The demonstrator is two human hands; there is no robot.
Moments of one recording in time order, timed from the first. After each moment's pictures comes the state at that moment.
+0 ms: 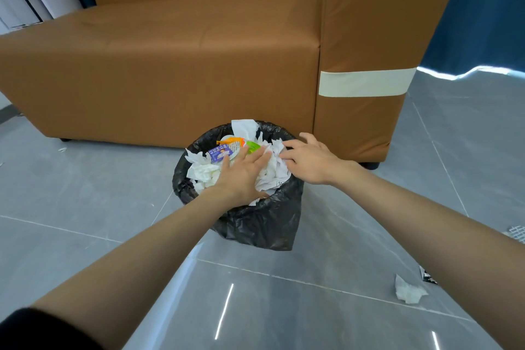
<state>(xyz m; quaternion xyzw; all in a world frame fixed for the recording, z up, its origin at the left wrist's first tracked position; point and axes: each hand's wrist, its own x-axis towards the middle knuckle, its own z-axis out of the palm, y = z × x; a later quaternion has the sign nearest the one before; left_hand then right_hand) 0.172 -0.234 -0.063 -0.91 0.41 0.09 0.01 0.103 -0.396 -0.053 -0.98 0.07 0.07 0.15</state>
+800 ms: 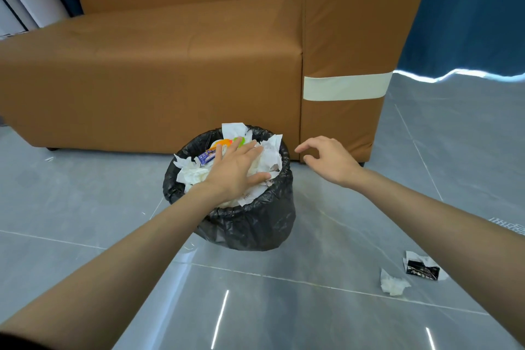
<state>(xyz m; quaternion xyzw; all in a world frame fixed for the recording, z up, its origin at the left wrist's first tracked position) 0.161 -0.241 -0.040 -0.90 0.43 0.04 -0.07 0.063 -0.435 -0.060 -0.94 0.16 -0.10 0.29</state>
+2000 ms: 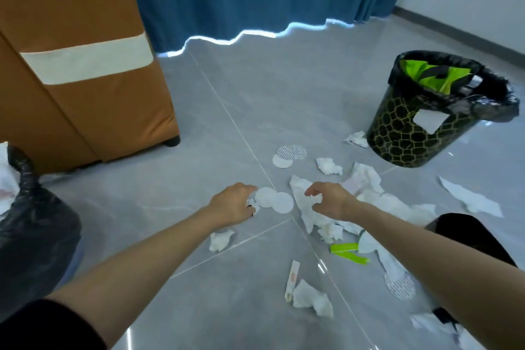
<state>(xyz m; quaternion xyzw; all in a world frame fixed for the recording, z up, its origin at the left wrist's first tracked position) -0.065 -0.467 -0.170 -0.72 0.64 0.27 -0.03 -0.289 -0.544 -0.148 -0.81 0.52 0.07 0.27</state>
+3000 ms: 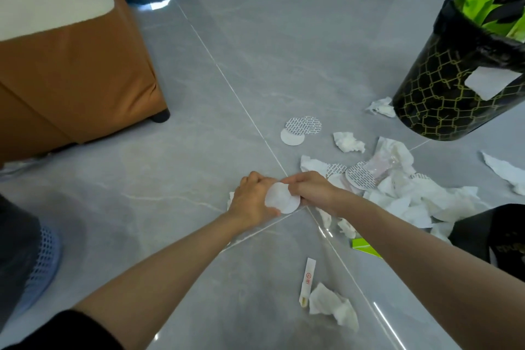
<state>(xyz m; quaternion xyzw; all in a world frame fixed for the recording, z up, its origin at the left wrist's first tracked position) -0.090 -0.495 -0.241 -0.72 0.61 0.30 -0.11 -0.229 -0.561 -0.218 -0.57 0.55 -0.05 0.61</state>
